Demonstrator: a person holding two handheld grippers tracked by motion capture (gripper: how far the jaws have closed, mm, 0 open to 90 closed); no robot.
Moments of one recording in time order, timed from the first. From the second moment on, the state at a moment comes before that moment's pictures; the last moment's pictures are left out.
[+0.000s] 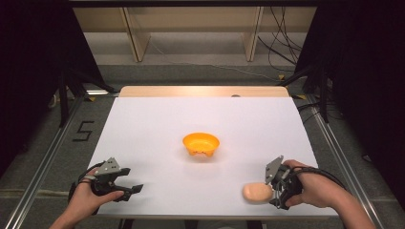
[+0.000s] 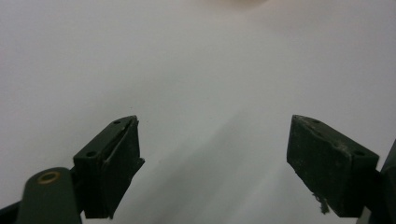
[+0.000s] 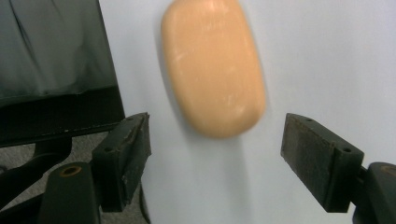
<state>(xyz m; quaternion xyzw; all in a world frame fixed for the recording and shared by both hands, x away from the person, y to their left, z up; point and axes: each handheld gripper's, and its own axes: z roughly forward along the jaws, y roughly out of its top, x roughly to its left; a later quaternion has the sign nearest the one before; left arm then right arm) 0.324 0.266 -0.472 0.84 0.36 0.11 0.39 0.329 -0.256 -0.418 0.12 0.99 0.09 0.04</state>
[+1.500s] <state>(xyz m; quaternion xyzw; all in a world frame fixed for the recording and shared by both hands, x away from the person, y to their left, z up) 0.324 0.267 -0.471 0.84 0.36 0.11 0.40 0.342 -0.226 -0.433 0.12 0.99 0.07 0.02</state>
